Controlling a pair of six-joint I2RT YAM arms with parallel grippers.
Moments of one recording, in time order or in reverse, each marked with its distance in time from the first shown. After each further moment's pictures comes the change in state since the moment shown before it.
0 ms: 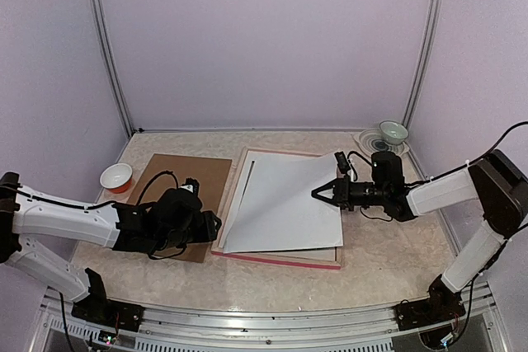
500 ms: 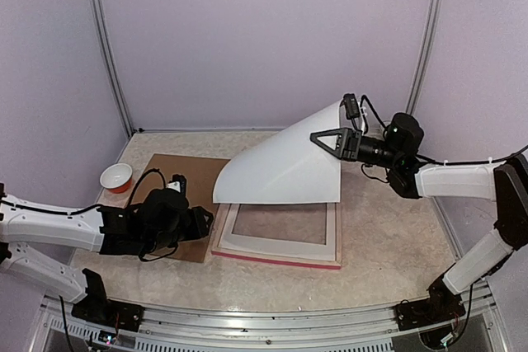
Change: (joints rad) left arm -0.009 -0.107 -0.044 0.000 -0.052 -0.026; right arm 0.000 -0.084 0.233 0.230 -0.112 0.029
